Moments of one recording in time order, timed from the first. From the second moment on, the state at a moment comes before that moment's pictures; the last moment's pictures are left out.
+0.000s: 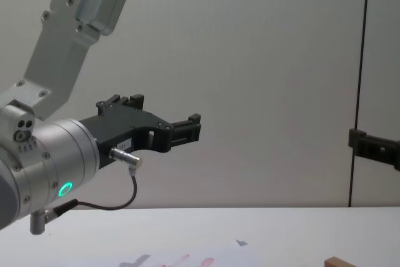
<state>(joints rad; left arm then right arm) -0.24 0.38 0.45 -1.63 -0.20 0.01 -0.01 -0.03 0.35 -0.22 -1.77 0.30 0.04 0.07</state>
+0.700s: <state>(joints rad) -0.24 0.38 0.45 -1.63 -0.20 0.01 -0.01 -0.11 0.40 -0.20 -1.82 0.32 0.13 0.08</state>
